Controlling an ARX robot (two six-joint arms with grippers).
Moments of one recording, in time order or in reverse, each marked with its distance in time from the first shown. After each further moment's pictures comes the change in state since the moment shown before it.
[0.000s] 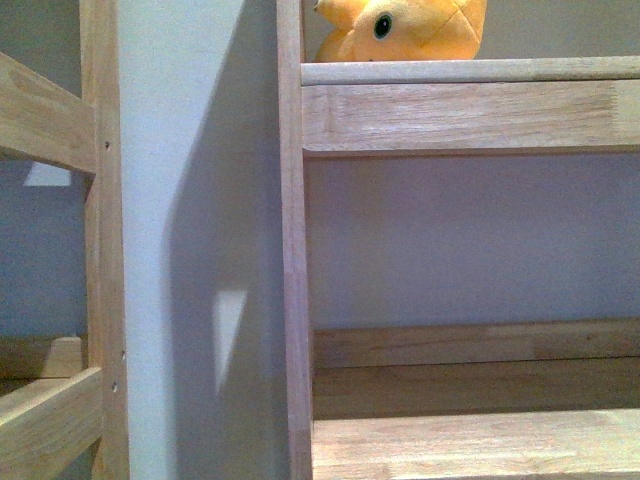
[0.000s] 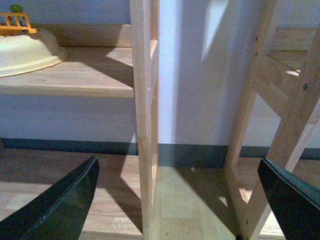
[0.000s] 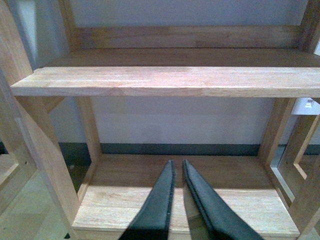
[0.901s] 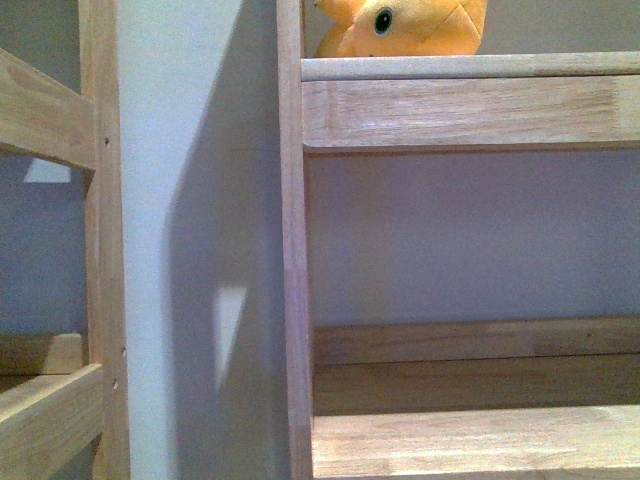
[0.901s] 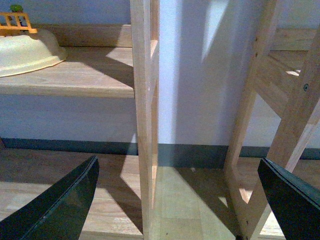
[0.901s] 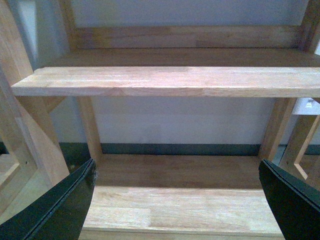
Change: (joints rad) left arm 0.000 0.000 0.000 0.000 0.000 0.000; right arm 0.000 0.000 0.000 0.000 0.000 0.000
